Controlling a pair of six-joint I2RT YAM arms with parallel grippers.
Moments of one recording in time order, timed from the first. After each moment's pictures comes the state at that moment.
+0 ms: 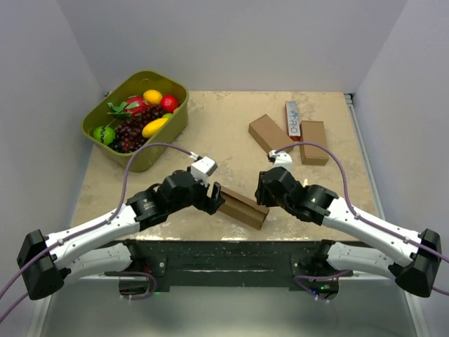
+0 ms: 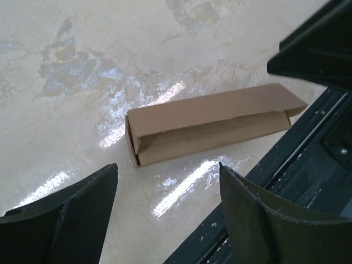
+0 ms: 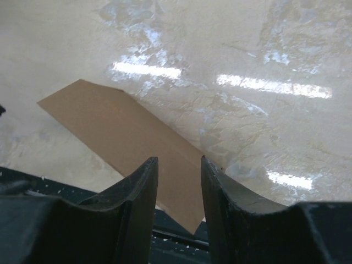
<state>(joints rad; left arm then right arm) -0.97 1.01 0.70 -0.23 -0.11 -0.32 0.94 1.02 0.86 -0.64 0.41 0.74</state>
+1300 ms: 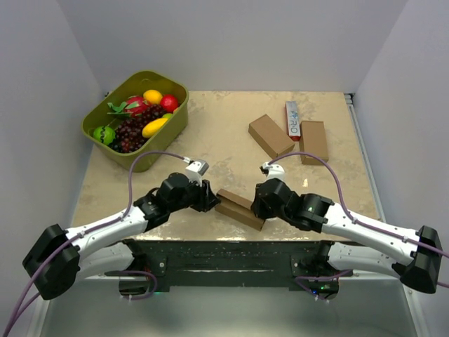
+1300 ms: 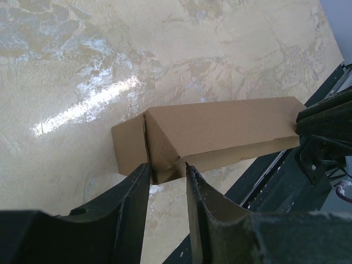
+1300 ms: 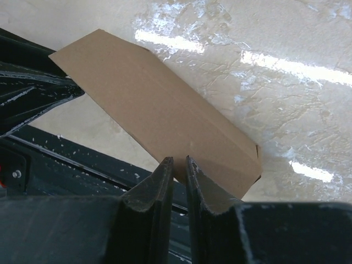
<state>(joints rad) -0.79 1.07 0.48 0.09 0.14 -0.52 1.04 1.00 0.77 -0.60 0.32 0.81</state>
